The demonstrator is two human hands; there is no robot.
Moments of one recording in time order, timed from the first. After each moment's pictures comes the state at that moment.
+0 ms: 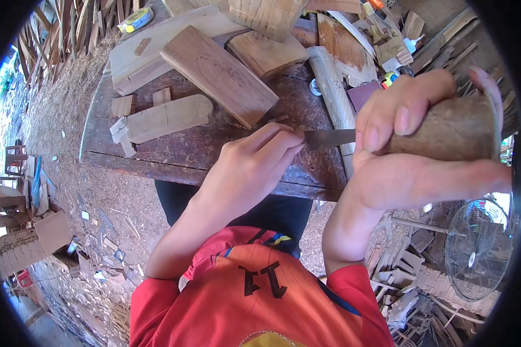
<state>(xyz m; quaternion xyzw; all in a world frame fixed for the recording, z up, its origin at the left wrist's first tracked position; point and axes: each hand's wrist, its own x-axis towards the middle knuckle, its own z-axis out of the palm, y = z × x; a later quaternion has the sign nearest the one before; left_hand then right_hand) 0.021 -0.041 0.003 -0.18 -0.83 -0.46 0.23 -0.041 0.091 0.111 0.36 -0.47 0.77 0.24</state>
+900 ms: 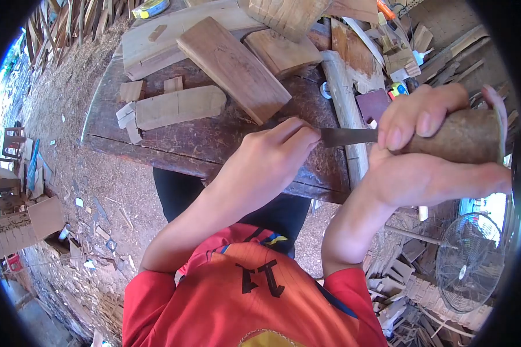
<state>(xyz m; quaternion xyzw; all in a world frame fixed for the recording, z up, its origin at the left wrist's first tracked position) 0.019 -0.036 0.004 -0.18 -0.84 -0.45 0.23 -0.034 0.085 0.120 0.21 -0.53 0.76 0.30</state>
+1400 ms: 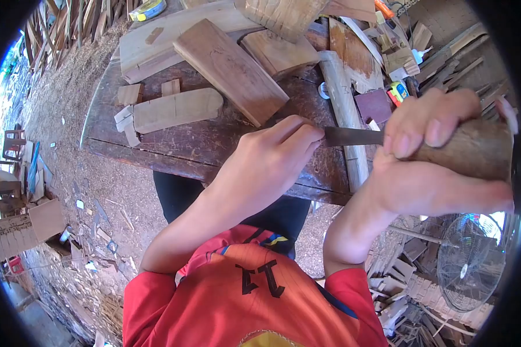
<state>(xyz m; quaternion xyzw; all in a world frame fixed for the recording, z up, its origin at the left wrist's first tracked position) 0.016 -0.035 0.014 -0.17 -0.84 -0.46 0.24 -0.040 0.093 0.120 0.25 -0.50 0.78 0.29</state>
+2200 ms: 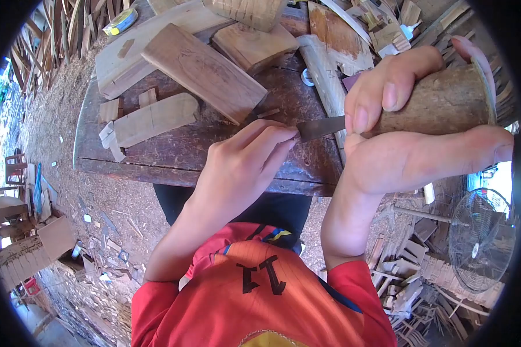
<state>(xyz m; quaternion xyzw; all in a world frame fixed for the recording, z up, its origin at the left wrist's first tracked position) 0.020 -0.033 0.000 -0.14 -0.84 -0.48 0.23 -0.050 0.091 0.102 0.31 -0.48 0.78 0.25</state>
